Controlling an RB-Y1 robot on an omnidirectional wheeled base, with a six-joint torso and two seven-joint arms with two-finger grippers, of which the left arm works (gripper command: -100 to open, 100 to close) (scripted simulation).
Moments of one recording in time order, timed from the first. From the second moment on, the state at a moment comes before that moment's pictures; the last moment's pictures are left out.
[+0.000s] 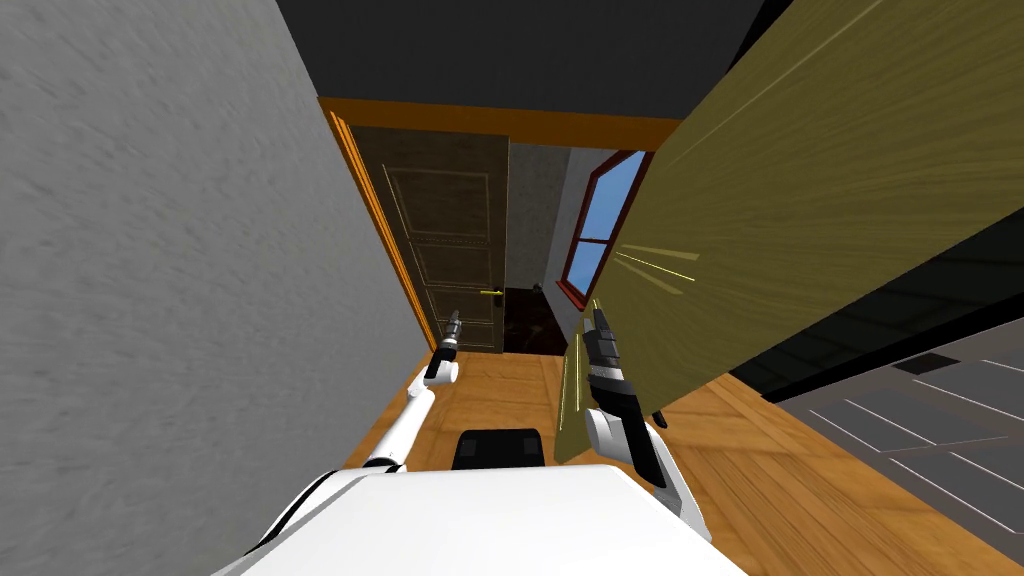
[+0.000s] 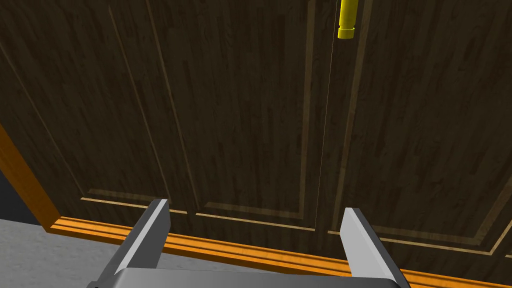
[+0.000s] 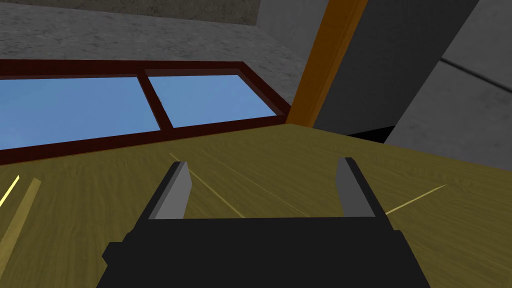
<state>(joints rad) -0.24 0.07 0.10 -1.04 0.14 -0.51 -0.16</state>
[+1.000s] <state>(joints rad) -0.41 0.05 0.13 -0.78 0.15 -0.52 -0.16</state>
